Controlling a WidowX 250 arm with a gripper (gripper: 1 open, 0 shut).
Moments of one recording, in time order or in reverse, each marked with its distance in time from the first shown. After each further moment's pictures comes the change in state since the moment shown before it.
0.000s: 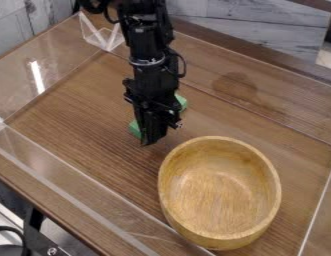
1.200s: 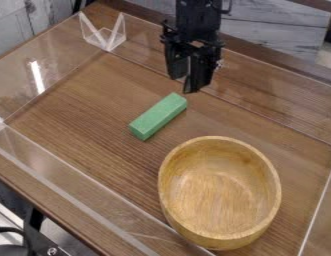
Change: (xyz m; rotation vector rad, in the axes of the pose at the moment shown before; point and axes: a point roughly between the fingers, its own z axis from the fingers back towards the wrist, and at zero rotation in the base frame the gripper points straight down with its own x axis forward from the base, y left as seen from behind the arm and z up) arm 0.057 -0.011 0.056 0.046 0.023 -0.083
